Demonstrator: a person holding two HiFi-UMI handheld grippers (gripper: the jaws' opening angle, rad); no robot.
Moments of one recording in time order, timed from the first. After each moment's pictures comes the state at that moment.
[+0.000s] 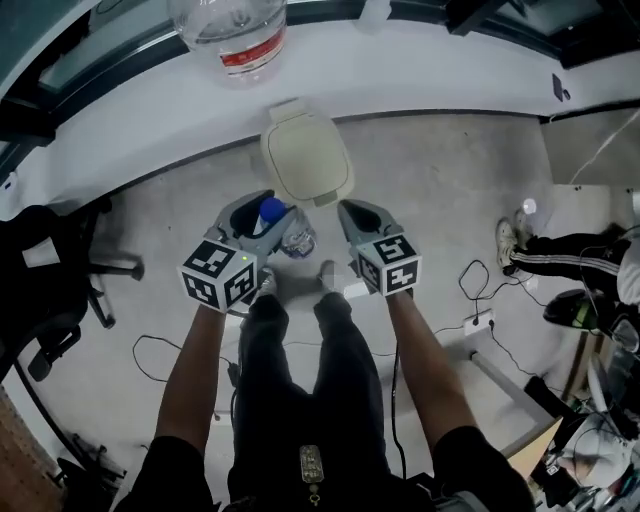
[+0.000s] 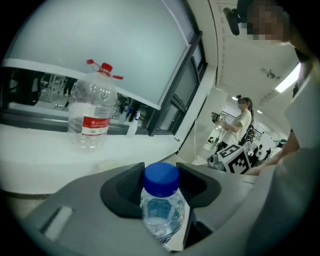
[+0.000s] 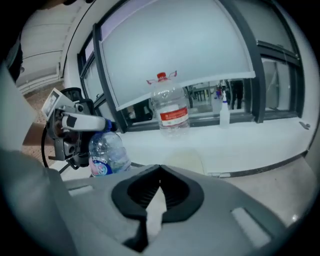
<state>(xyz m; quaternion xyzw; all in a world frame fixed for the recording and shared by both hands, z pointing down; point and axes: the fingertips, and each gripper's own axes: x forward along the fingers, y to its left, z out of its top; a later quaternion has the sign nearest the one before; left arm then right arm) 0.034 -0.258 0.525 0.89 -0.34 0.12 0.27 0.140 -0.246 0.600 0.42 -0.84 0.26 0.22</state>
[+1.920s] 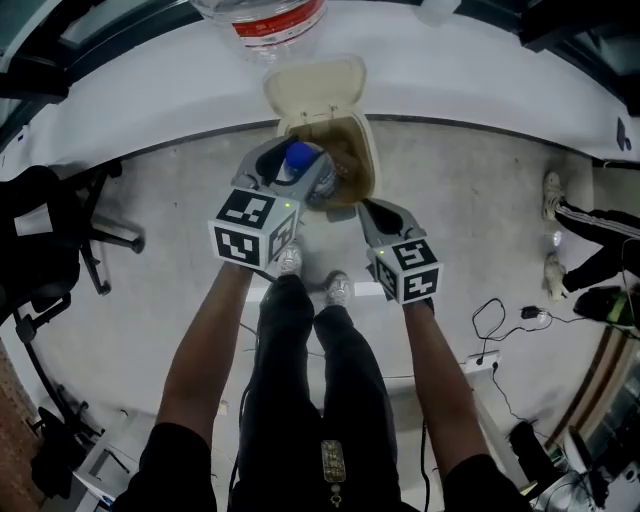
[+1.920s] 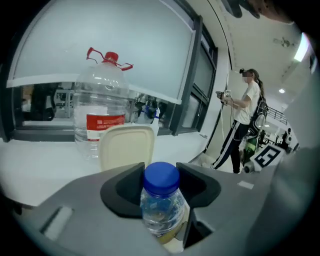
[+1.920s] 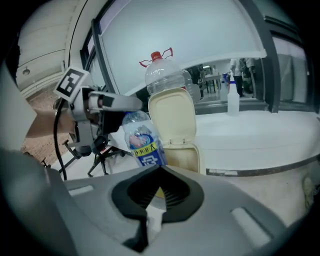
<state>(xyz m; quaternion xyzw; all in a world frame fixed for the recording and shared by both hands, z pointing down) 0.053 -0.385 0.622 0.84 -0.47 0.17 0.23 0.150 -0.305 0.705 0.36 -0.85 0.28 0.25</state>
